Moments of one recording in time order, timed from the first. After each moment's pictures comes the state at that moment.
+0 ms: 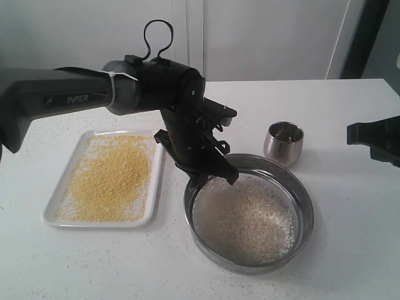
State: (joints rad) left arm -0.75 2.17 -1.76 -0.05 0.95 0.00; right arm 0.12 1.06 -0.76 0.10 0.63 0.11
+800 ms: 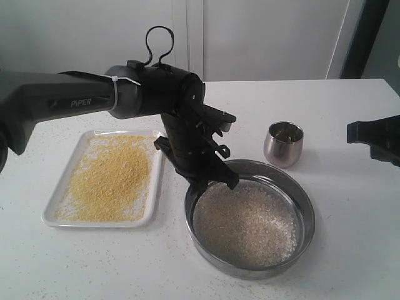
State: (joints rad) left arm -0.75 2.19 -1.75 -0.07 0.95 0.00; right arm 0.12 1.06 -0.76 0.10 0.63 0.13
